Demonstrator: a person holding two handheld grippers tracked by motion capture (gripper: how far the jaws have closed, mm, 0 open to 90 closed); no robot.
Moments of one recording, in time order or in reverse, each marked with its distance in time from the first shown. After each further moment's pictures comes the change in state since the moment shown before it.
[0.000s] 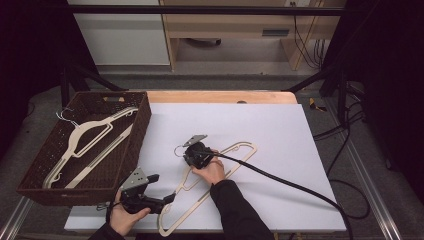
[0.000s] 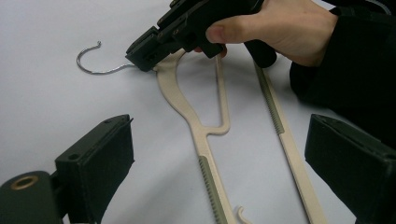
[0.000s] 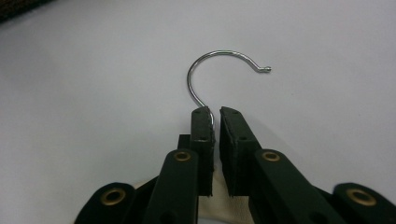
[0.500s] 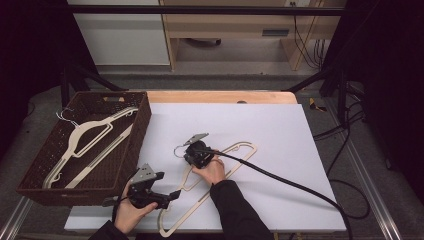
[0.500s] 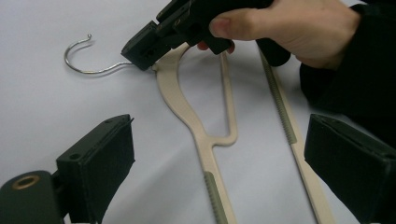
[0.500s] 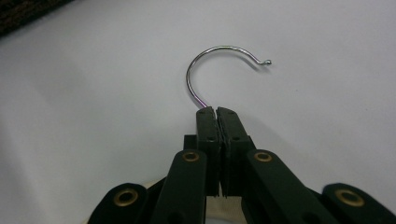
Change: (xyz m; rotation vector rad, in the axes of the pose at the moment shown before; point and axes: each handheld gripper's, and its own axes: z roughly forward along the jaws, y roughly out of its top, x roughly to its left) left arm 0.002 0.012 0.024 0.065 0.006 -0.004; right arm -0.003 0.002 -0.002 0.008 0.036 0.030
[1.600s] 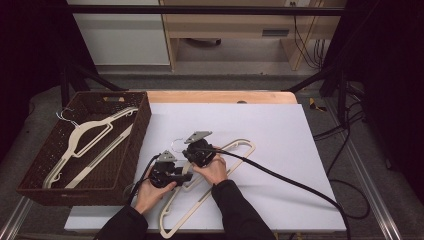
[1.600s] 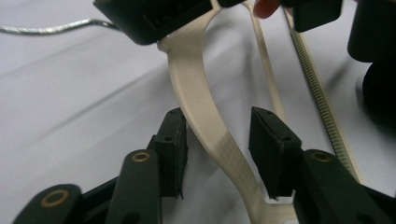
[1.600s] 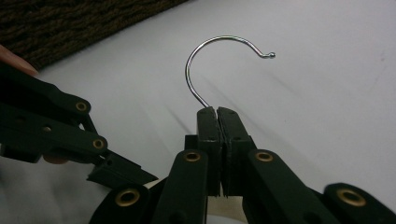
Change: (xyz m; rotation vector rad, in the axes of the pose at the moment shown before) left arm 0.022 0.021 0.064 0.122 -0.035 -0.069; right arm 0.004 0.009 -0.025 -0.100 0.013 -0.048
